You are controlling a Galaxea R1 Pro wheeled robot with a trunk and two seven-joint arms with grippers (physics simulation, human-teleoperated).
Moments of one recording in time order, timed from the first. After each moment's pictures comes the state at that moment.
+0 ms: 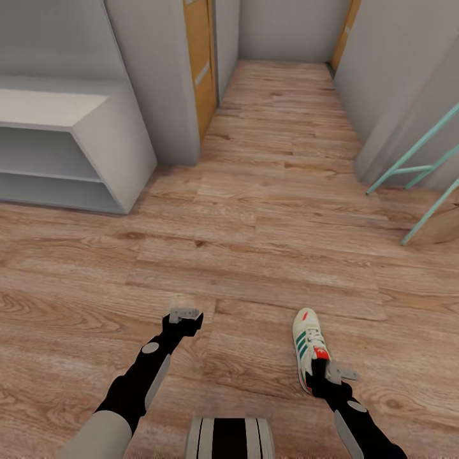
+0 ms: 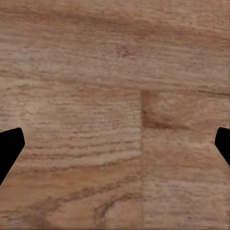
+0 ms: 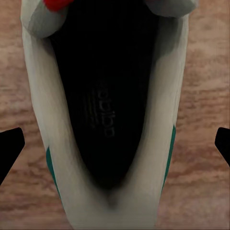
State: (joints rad) left arm -0.57 -0.09 -0.08 -0.81 0.02 0.06 -0.07; right arm -0.39 -0.07 -0.04 -0.67 -0.18 0.08 -0.06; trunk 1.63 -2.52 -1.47
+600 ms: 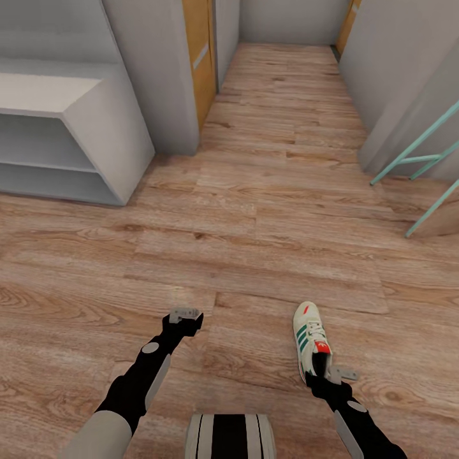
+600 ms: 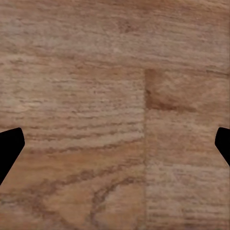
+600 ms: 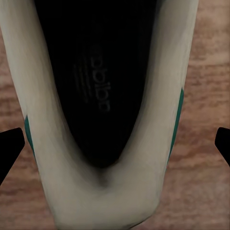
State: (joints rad) left arm -0.57 -0.09 -0.08 -0.81 0.02 0.06 -0.07; right arm -0.39 -0.07 -0.03 -0.67 -0.18 0.08 -0.06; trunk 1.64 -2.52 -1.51
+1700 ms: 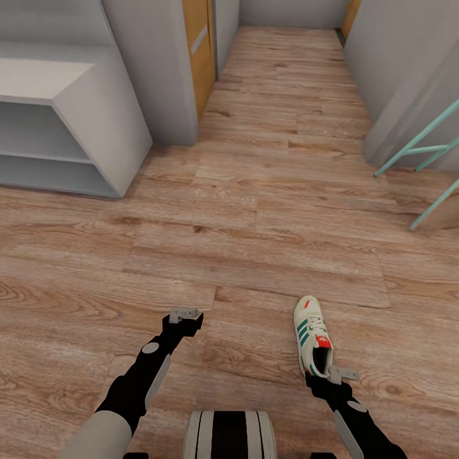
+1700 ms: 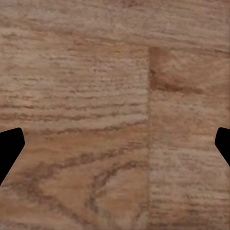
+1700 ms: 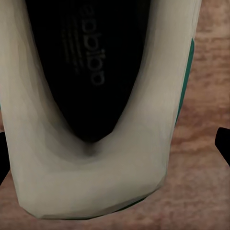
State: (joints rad) left arm -0.57 -0.09 -0.08 -0.81 0.02 0.06 -0.07; right arm -0.39 -0.07 -0.04 -0.67 -0.18 0.08 -0.06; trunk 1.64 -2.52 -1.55
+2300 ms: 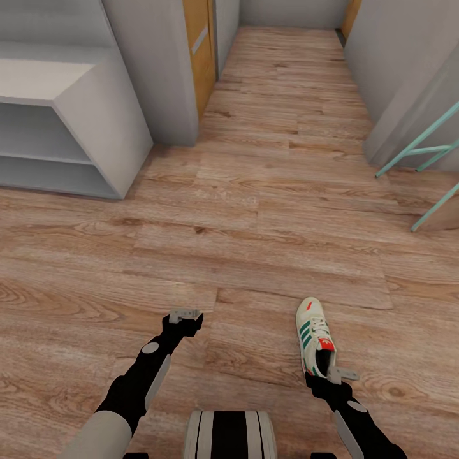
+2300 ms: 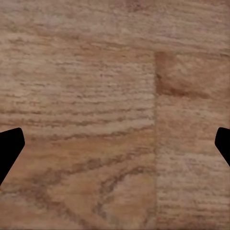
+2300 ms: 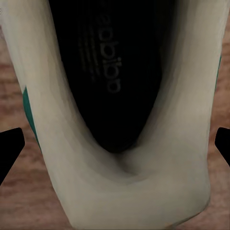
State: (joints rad) left arm -0.57 -0.09 -0.08 -0.81 0.02 0.06 -0.07; right arm -0.39 -0.07 -0.04 -0.67 -0.18 0.08 -0.06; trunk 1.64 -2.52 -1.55
